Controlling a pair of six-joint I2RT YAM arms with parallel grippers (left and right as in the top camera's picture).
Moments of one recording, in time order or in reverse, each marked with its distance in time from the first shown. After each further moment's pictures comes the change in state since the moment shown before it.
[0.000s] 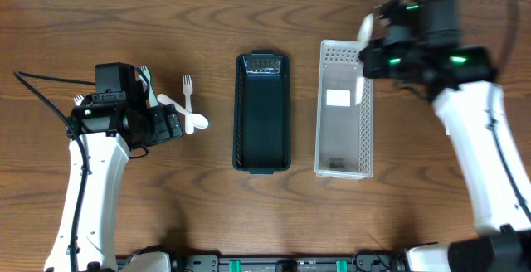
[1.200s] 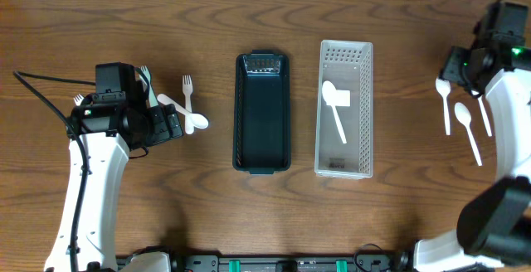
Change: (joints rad) left arm 0.000 0.000 0.000 0.000 0.000 0.000; right arm -0.468 0.147 -0.039 0.029 0.379 -0.092
